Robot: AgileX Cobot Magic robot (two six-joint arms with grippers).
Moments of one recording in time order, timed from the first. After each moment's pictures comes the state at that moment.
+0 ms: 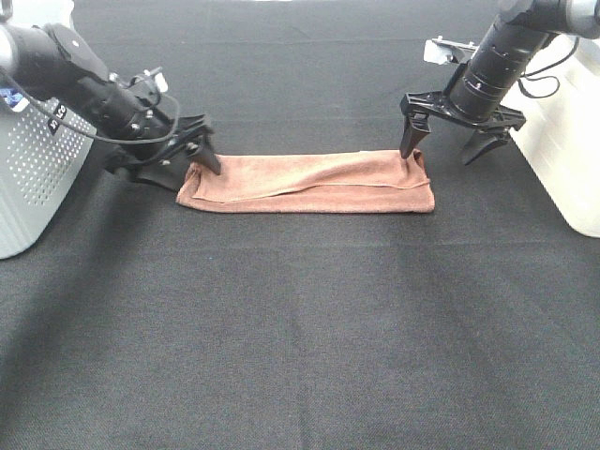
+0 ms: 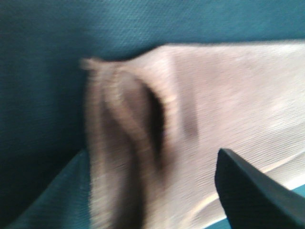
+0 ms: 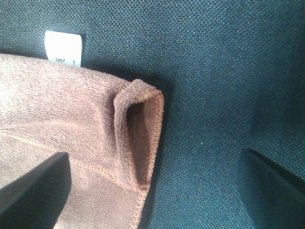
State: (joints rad) left arm -0.15 2.44 -1.84 -0.70 0.75 0.23; right arm 0.09 2.43 -2.07 0.28 1.03 -0.08
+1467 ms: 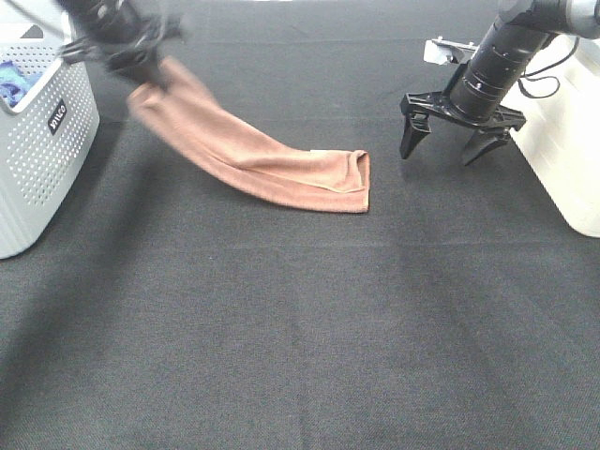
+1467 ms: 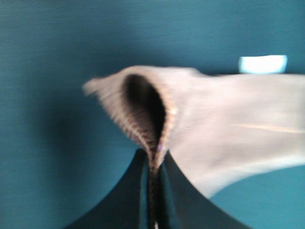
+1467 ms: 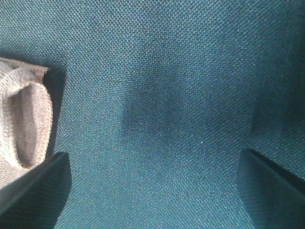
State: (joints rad) left arm -0.18 2.43 -2.39 -0.40 1.21 -0.06; right arm 0.09 2.43 -2.07 0.28 1.04 -0.08
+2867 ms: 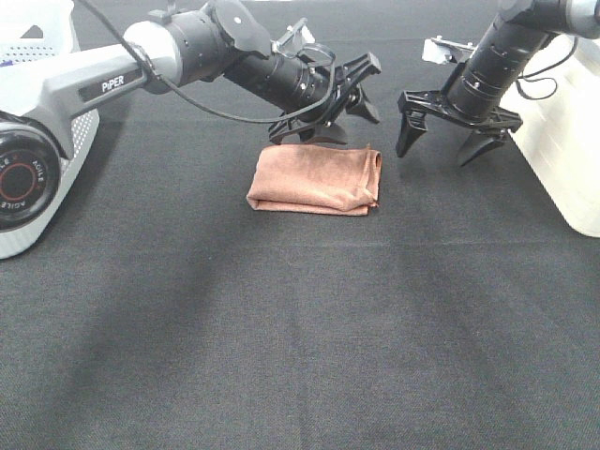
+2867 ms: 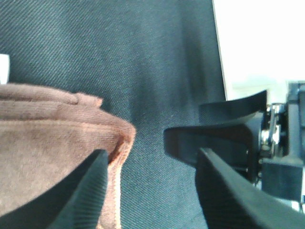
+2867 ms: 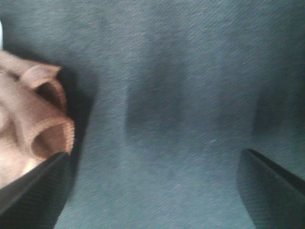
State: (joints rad) left arm -0.48 2.64 -2.39 -0.75 0.71 -0.13; right arm 0.09 2.43 -2.07 0.33 1.05 -0.08
